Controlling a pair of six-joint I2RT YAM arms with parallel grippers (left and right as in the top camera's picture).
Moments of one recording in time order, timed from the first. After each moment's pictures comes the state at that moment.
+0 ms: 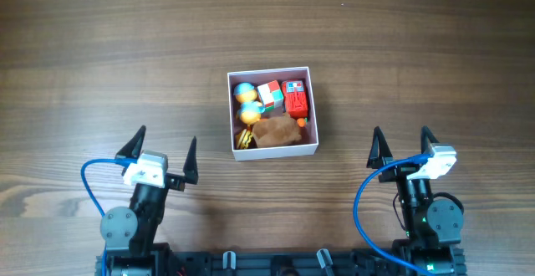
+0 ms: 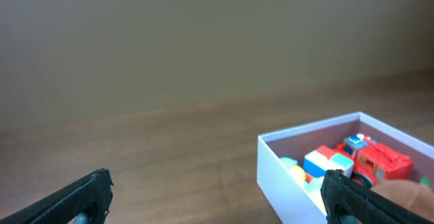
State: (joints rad) left arm 0.02 0.01 0.05 -0.02 0.24 0.05; right arm 0.06 0.01 0.01 0.00 -0.01 0.20
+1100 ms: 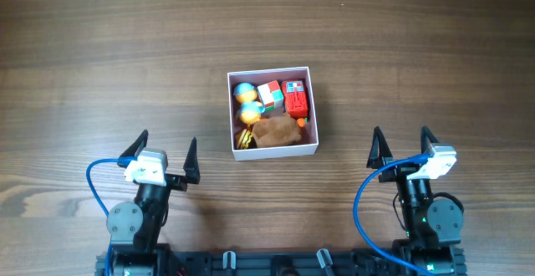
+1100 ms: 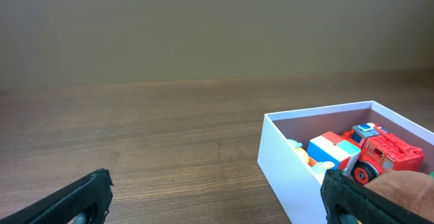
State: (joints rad) left arm -0.02 0.01 0.01 -0.06 0.15 -0.02; right arm 0.06 0.01 0.01 0.00 -0.01 0.20
